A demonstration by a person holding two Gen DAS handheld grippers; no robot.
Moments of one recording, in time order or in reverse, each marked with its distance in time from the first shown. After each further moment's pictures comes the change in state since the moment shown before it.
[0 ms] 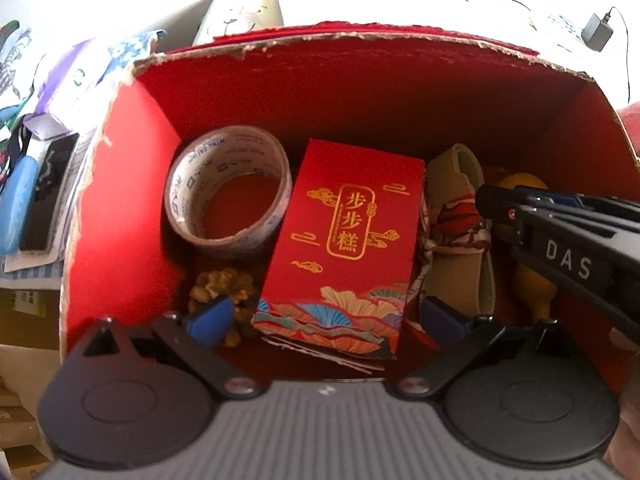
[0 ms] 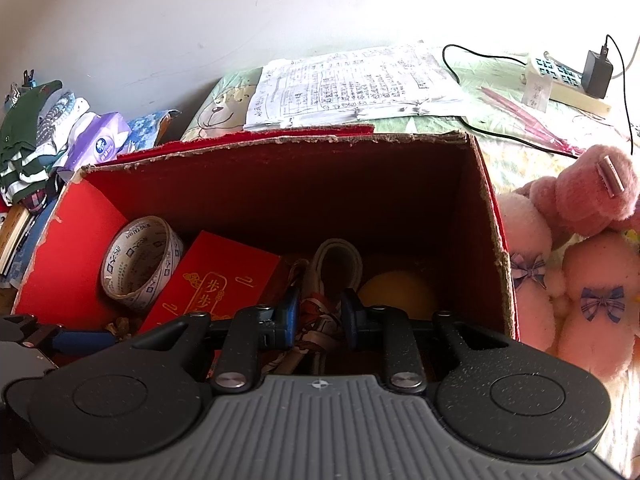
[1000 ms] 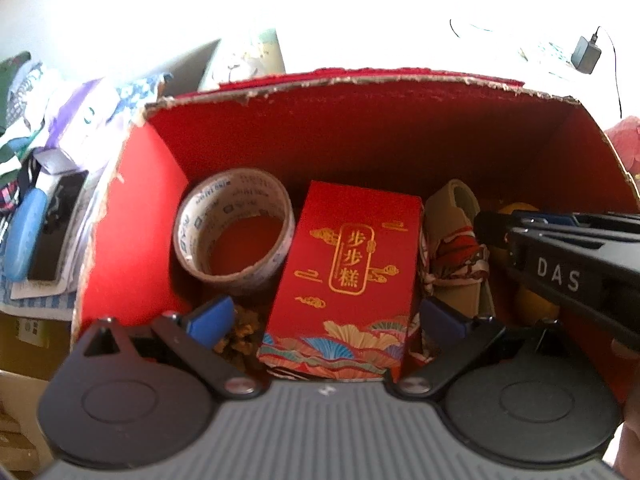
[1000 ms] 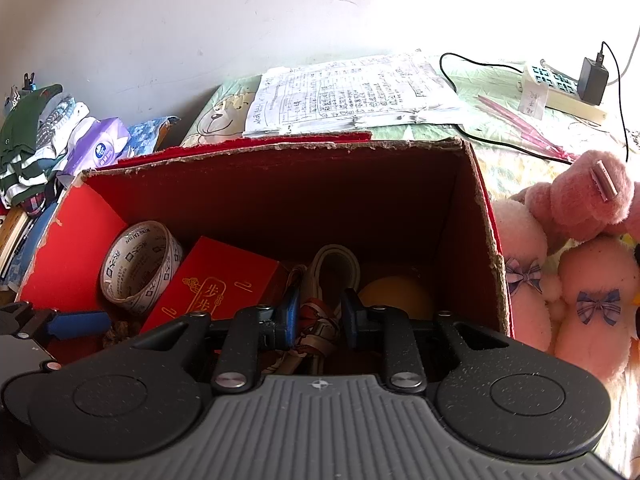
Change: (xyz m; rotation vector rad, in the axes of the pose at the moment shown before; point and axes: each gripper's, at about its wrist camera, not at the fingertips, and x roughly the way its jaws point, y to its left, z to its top) left arm -0.010 -0.004 -0.006 0.028 -0.165 0.027; right arm -0.003 0.003 -0.003 -0.003 -0.027 -0.015
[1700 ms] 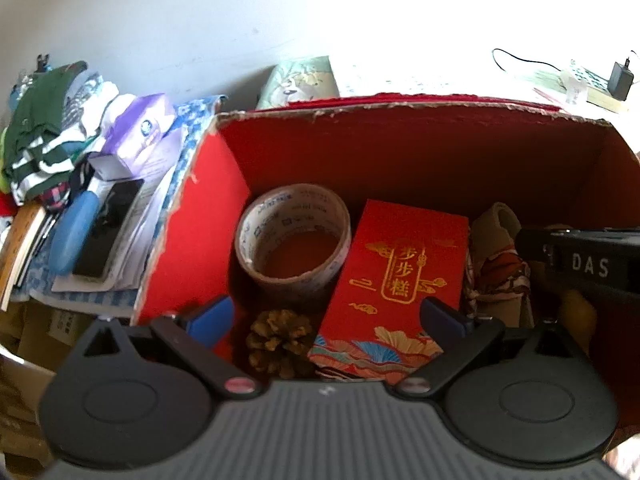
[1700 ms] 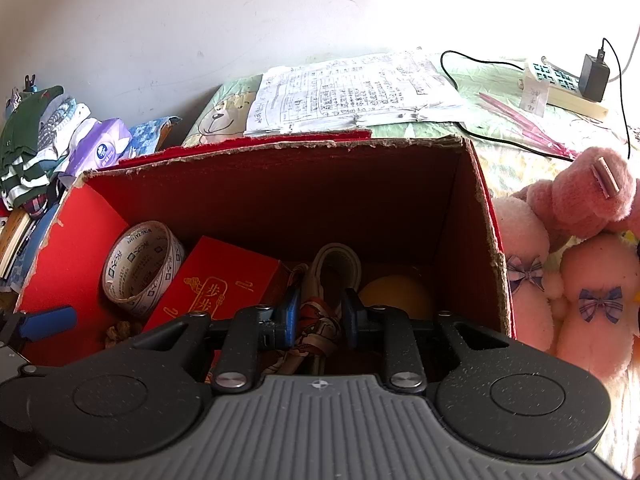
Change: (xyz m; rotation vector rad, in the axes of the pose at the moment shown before) left arm -0.017 0.009 -0.014 -0.050 -0.086 0.126; right arm 0.000 -0.001 -0.001 0.006 0.004 0.009
